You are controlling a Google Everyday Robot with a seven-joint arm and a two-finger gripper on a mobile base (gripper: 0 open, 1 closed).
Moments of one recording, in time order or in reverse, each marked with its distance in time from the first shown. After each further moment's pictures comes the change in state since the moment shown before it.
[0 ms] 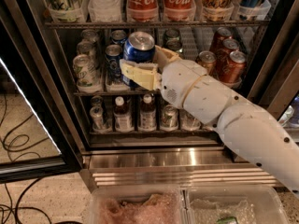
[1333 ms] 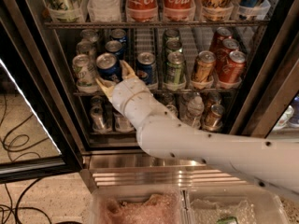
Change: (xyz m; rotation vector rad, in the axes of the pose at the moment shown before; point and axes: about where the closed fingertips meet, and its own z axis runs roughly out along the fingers) arm 0.110 0.035 0.099 0.161 0.130 -0.239
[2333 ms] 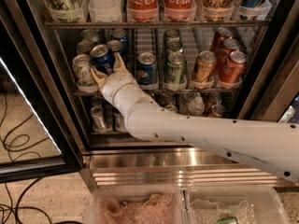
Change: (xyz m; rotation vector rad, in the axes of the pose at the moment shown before) arm 0.011 0.004 0.056 -0.009 -0.032 0.008
